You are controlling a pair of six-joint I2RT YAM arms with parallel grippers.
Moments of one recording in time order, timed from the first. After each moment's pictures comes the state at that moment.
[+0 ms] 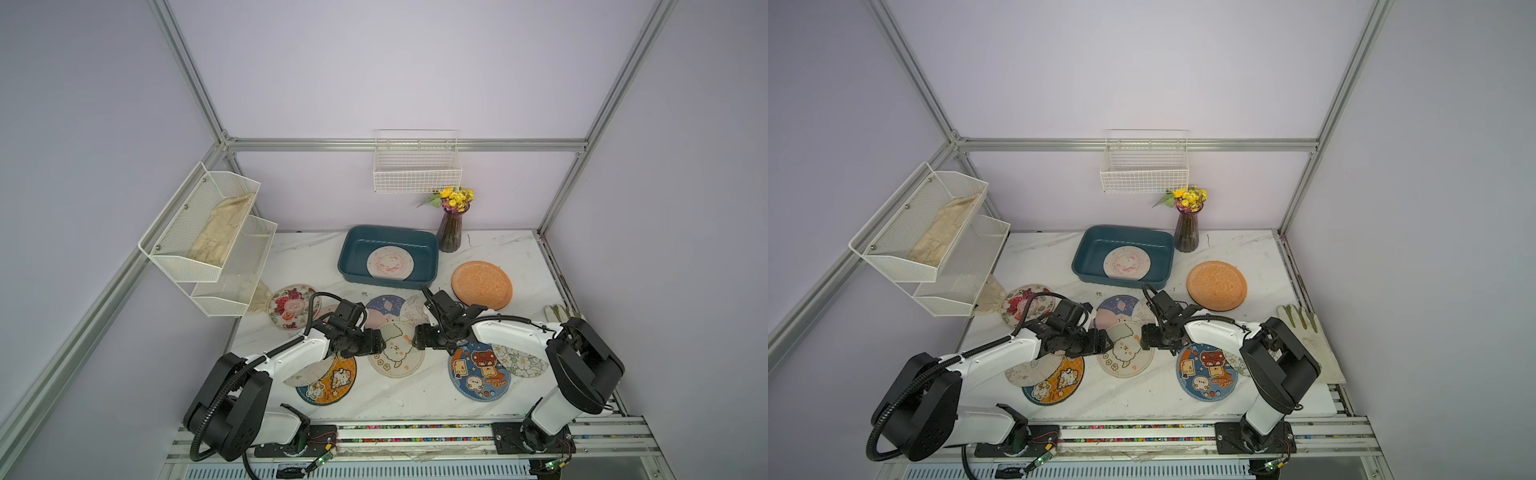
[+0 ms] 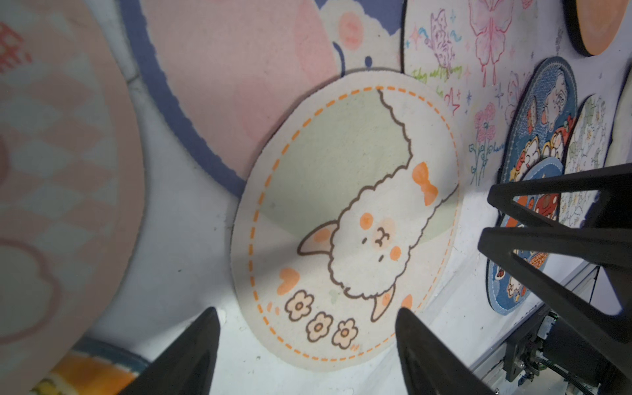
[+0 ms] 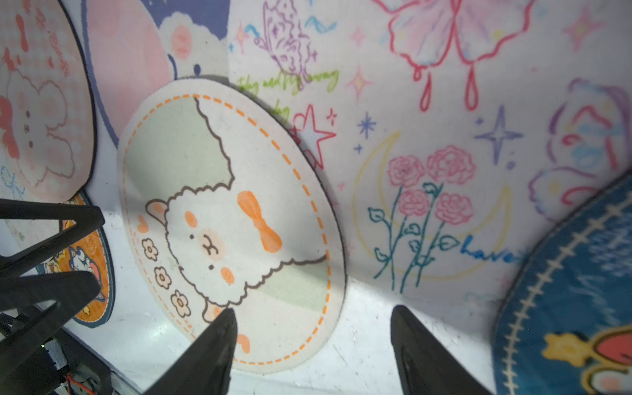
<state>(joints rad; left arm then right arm) -0.49 1.36 0.67 -0.40 0.28 -0.57 0.76 1.64 0.94 -0.44 -0.21 0.67</state>
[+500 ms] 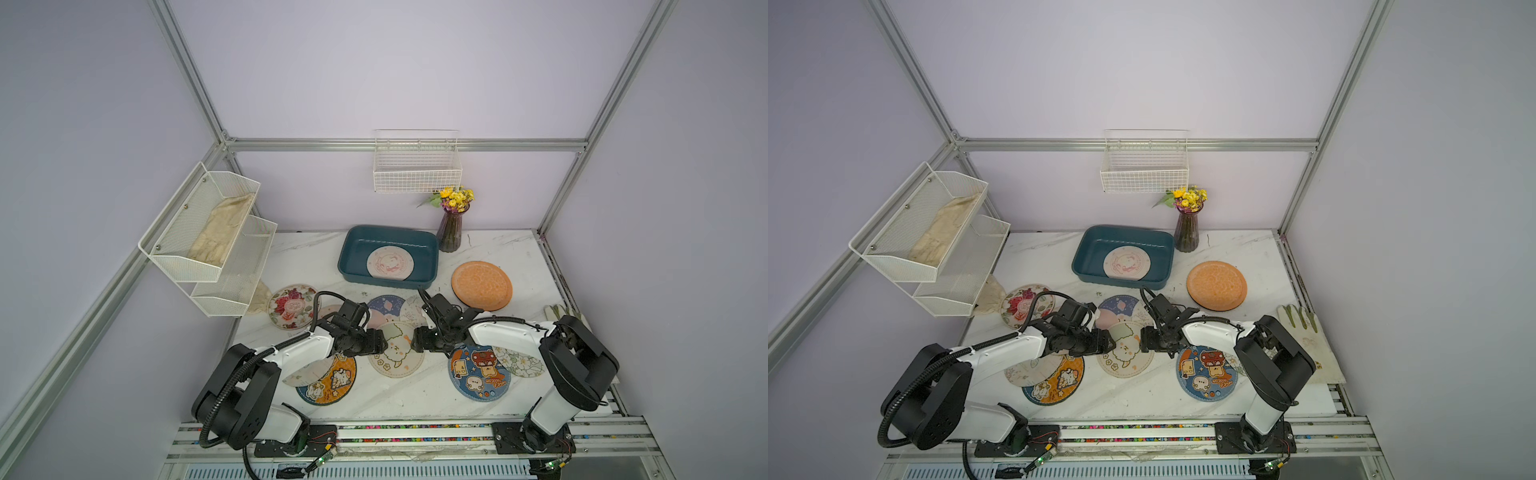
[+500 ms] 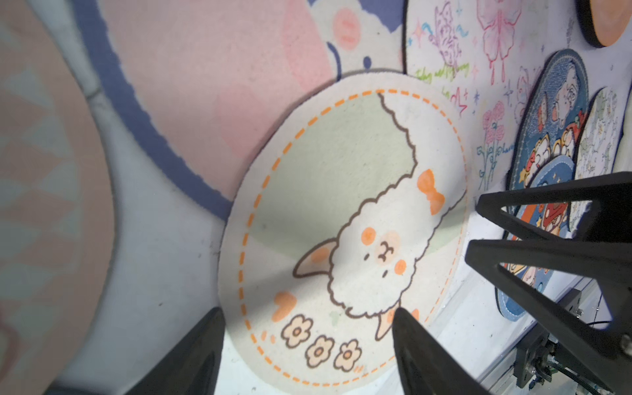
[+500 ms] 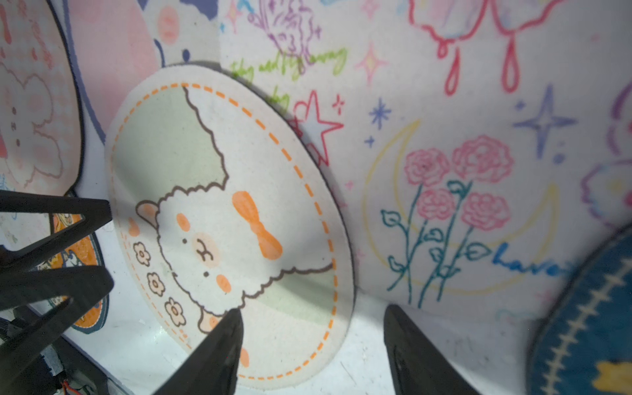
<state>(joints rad) -0.51 1.43 0.67 -0.33 0.30 -0.55 0.78 1.66 0.92 -0.38 -0.21 0.70</state>
